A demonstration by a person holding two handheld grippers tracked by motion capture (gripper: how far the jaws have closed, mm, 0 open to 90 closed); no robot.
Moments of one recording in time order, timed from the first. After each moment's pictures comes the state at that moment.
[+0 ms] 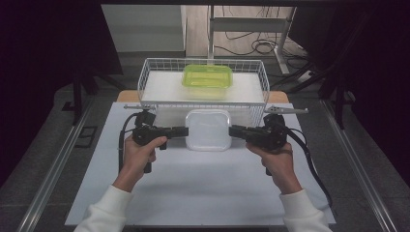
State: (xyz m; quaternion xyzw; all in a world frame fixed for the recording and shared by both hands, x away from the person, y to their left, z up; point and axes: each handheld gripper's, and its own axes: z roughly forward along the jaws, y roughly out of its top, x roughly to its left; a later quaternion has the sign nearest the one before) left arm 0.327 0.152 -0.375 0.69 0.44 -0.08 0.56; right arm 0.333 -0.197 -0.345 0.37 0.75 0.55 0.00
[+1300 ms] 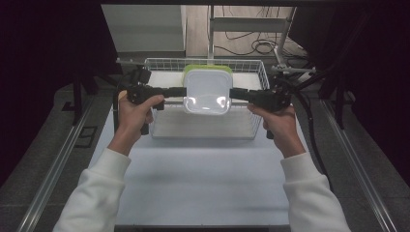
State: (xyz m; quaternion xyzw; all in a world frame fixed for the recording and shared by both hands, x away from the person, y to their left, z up) left arm 0.383 0.162 -0.289 0.69 0.43 -0.04 0.58; right arm 0.391 -0.192 -0.277 0.35 0.73 0.59 -0.01
